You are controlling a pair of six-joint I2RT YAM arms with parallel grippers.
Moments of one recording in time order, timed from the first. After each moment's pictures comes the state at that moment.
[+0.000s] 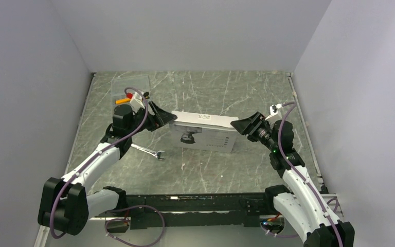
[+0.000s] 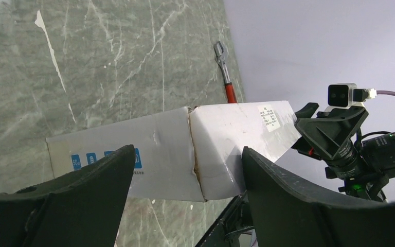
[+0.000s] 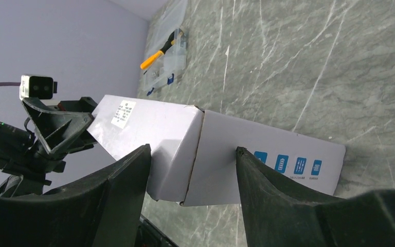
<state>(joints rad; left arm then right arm) -0.28 1.13 0.63 0.25 0.51 -0.86 0.18 0.76 0.50 0.01 -0.38 0.86</state>
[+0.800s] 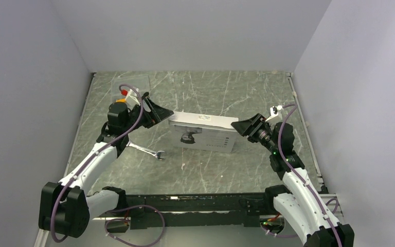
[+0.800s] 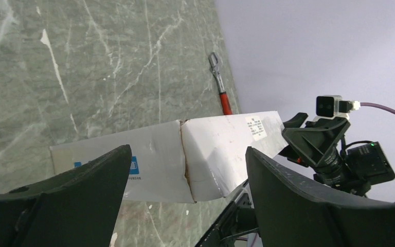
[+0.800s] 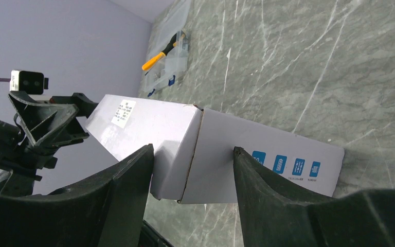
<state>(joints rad) -0.23 1.10 0.67 0.21 0.53 -0.86 0.18 0.72 0.46 0.04 -0.38 0.86</state>
